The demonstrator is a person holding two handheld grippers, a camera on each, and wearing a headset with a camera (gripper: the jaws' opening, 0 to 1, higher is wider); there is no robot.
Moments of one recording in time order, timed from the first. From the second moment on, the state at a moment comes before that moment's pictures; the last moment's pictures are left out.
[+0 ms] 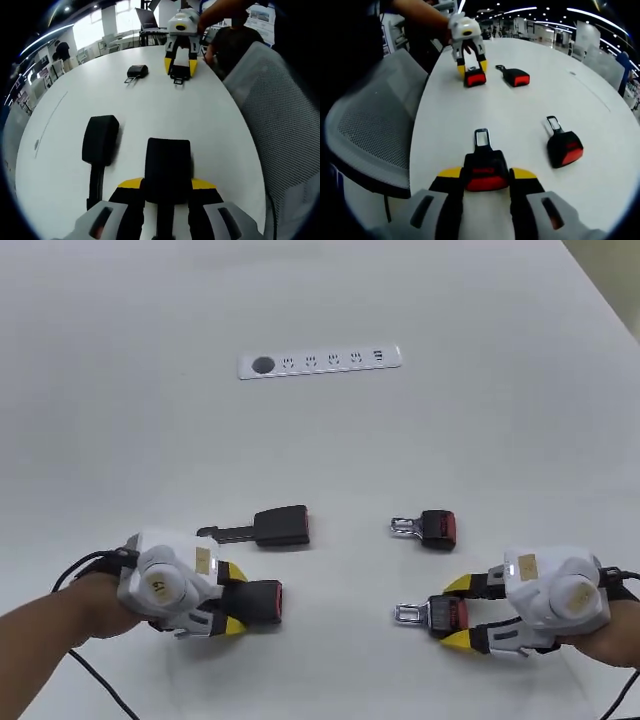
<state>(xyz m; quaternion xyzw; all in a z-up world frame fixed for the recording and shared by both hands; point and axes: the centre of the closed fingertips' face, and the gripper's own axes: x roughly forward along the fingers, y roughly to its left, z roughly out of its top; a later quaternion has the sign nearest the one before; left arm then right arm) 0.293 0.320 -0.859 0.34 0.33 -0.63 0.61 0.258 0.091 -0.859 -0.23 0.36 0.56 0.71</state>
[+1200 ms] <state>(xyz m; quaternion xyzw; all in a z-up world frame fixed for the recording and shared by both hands) 0.294 0.321 -0.861 0.33 0.35 -0.62 0.62 0.273 0.153 -0.859 -0.21 0.32 0.59 0.71</state>
